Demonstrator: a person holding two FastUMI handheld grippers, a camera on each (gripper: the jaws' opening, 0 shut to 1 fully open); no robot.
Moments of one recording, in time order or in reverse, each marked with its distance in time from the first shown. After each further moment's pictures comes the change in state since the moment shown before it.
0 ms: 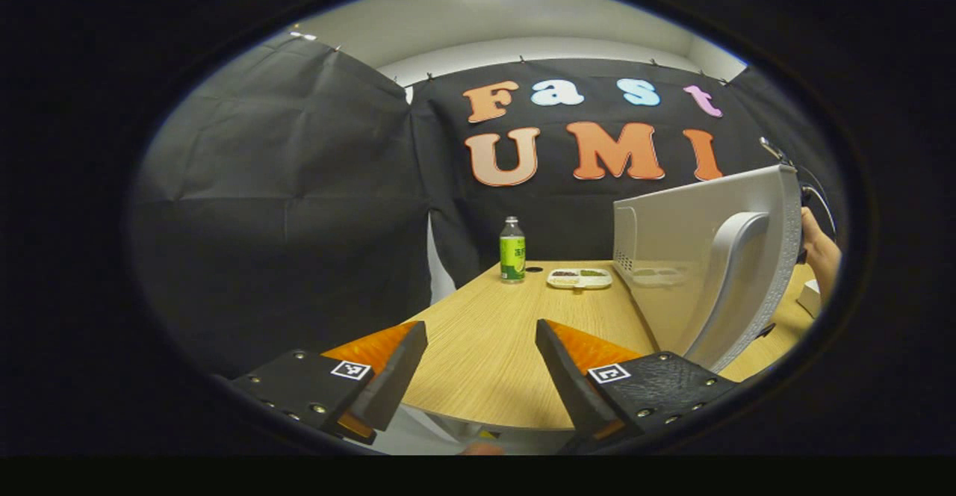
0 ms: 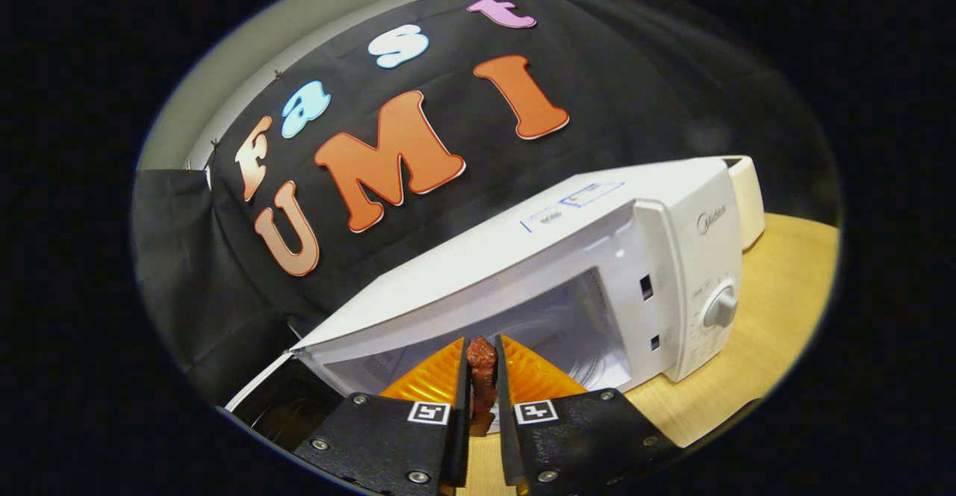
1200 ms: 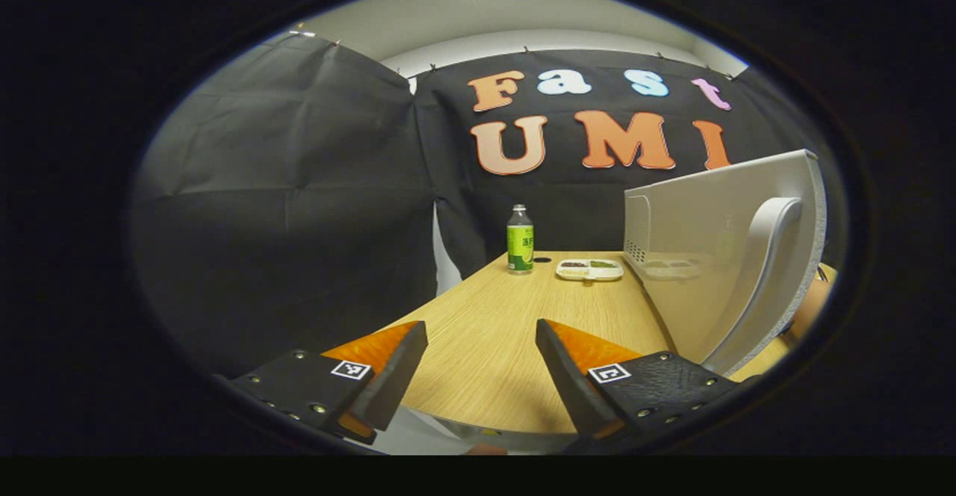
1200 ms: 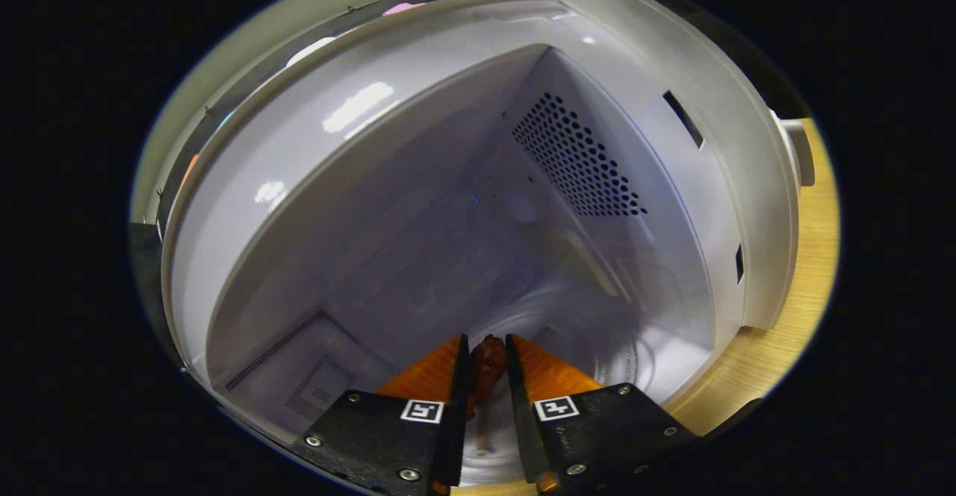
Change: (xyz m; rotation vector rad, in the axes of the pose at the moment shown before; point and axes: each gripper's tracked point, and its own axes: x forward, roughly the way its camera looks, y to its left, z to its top) left arm 0.019 -0.007 -0.006 0.003 0.033 0.003; right arm 0.105 -0.050 -0.049 0.165 -0.086 -0.185
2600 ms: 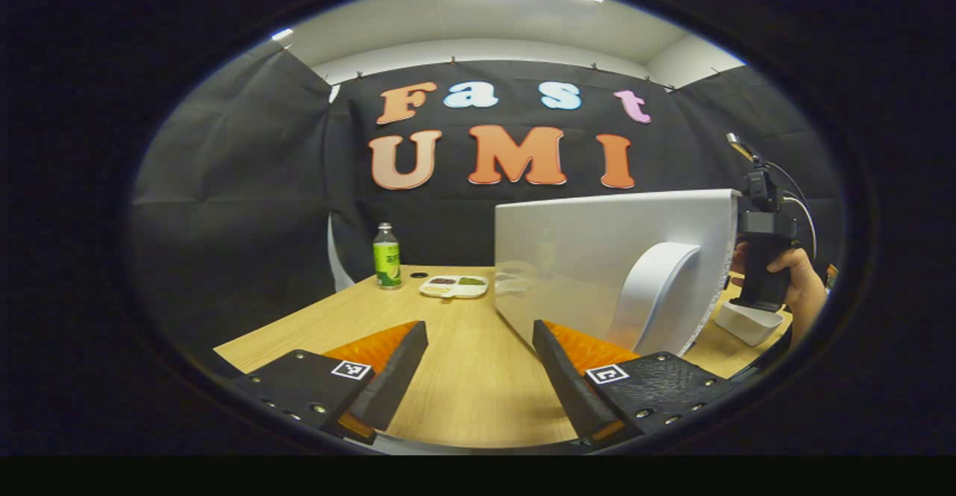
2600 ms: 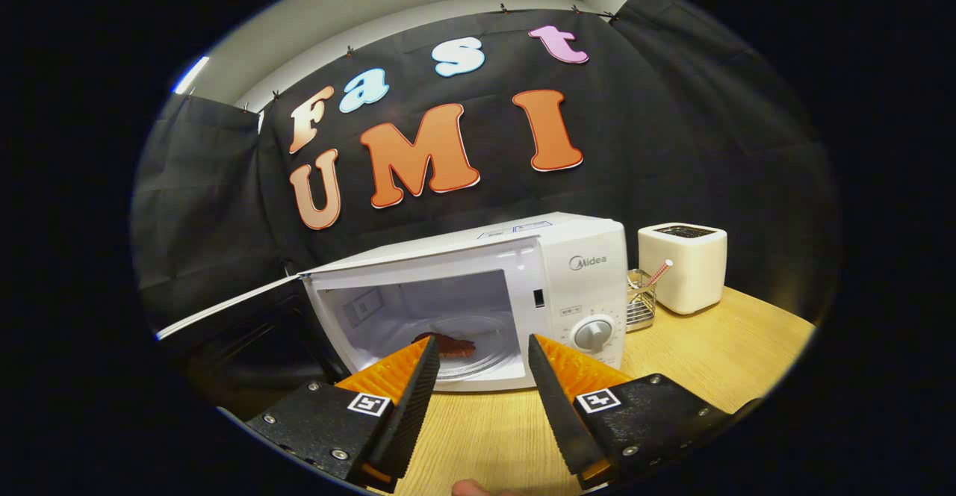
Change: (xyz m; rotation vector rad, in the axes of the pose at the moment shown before) left arm -0.043 -0.207 0.033 -0.010 -0.053 -0.372; right arm -0.211 -0.061 0.116 -0.497 -0.015 0.273
